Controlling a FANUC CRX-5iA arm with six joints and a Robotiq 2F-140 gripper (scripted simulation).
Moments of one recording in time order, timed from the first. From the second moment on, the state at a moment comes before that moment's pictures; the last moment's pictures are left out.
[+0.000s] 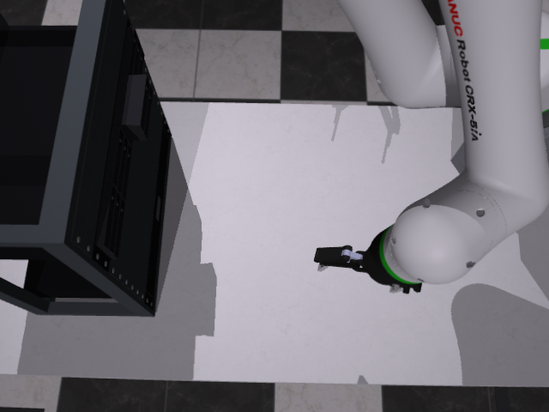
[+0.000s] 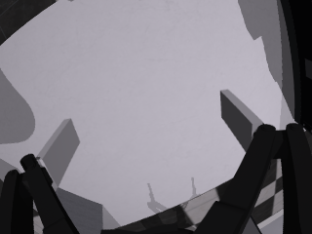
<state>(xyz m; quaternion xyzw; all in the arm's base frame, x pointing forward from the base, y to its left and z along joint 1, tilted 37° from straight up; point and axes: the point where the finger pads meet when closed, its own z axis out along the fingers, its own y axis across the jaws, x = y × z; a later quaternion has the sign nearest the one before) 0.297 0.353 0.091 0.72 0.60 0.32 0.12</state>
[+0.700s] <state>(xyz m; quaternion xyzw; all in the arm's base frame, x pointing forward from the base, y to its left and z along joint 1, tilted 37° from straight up) 0.265 0.376 0.021 0.81 0.53 0.25 -0.01</state>
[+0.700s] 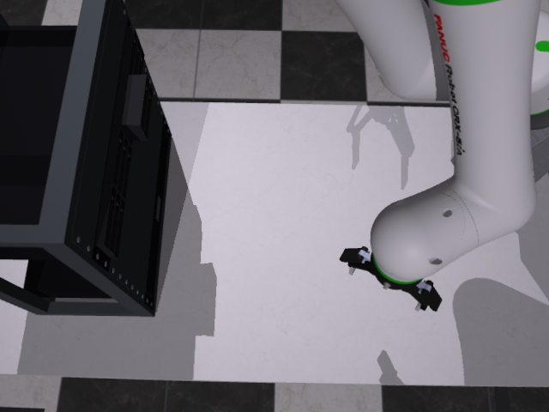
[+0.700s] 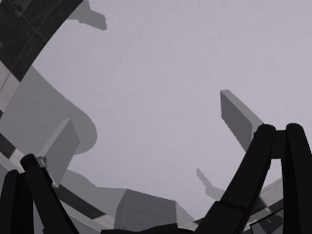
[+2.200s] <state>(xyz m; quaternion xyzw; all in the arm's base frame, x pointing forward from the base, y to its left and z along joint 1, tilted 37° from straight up) 0.308 0.468 -0.013 0.90 0.04 0.14 -0.41</state>
